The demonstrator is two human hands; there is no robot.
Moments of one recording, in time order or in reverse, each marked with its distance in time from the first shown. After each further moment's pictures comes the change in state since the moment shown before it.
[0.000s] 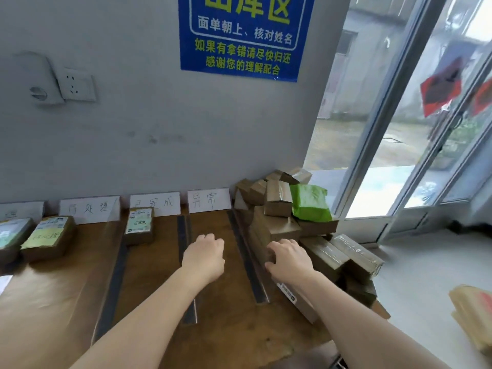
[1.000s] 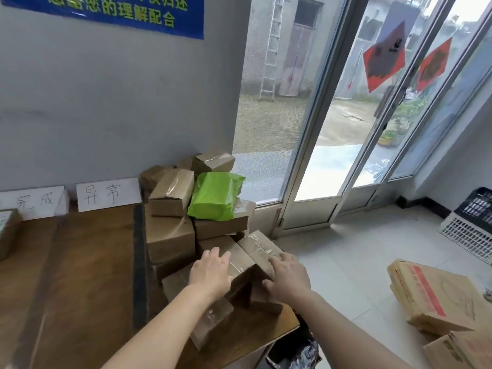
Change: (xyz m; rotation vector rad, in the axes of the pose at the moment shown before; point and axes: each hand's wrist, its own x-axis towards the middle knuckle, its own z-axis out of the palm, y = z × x) left_hand 0.120 0.271 0.132 -0.013 -0.281 0.093; right_hand 0.021 0.293 0.028 -0.019 -0.067 0.207
